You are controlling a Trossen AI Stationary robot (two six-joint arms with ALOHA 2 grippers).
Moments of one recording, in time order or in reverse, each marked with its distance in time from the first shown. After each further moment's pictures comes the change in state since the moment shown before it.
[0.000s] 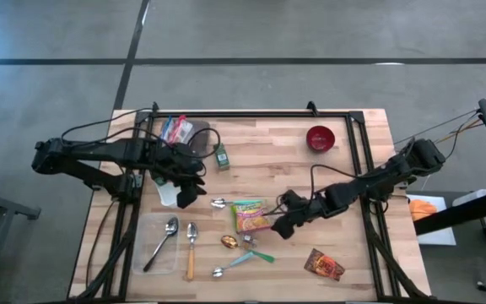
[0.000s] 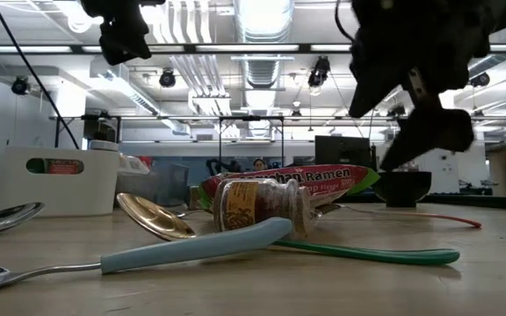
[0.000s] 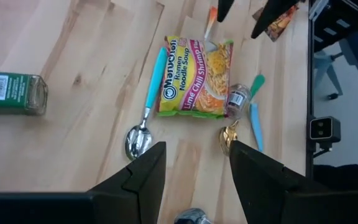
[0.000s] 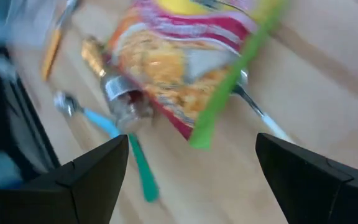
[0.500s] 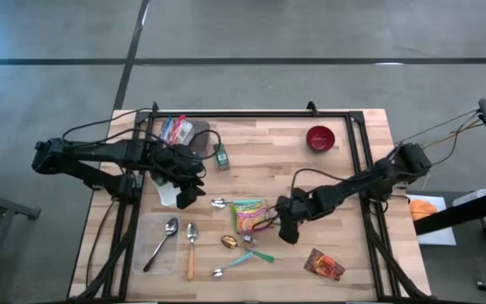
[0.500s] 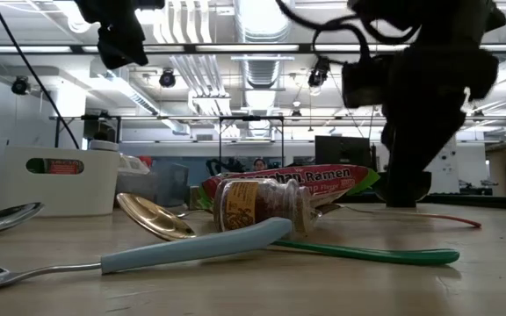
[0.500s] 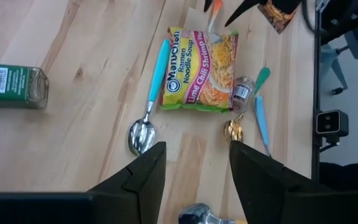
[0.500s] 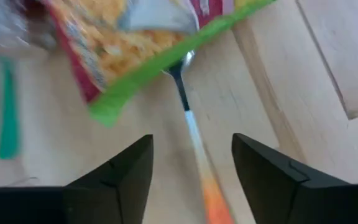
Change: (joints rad) left arm 0.000 0.000 -0.023 0.000 0.000 0.007; right arm -0.029 0.155 0.121 -0.287 0.005 -0.499
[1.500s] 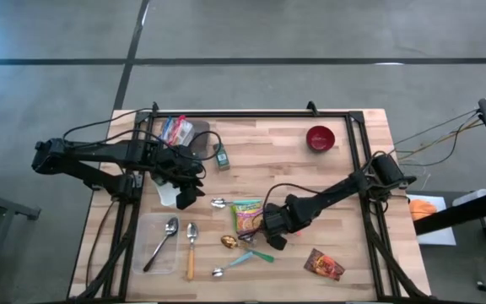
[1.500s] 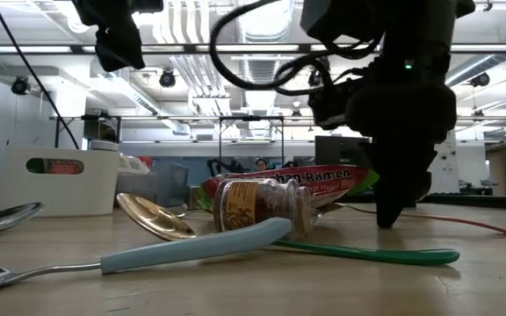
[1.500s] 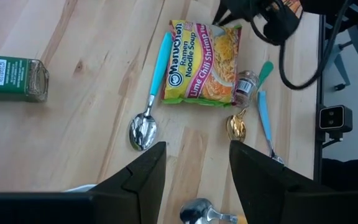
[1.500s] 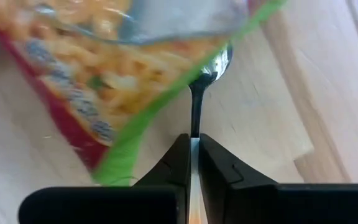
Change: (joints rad) left arm 0.000 0.000 -0.008 -0.011 0.003 0.000; right arm 0.011 0.271 0.285 -0.291 0.044 0.156
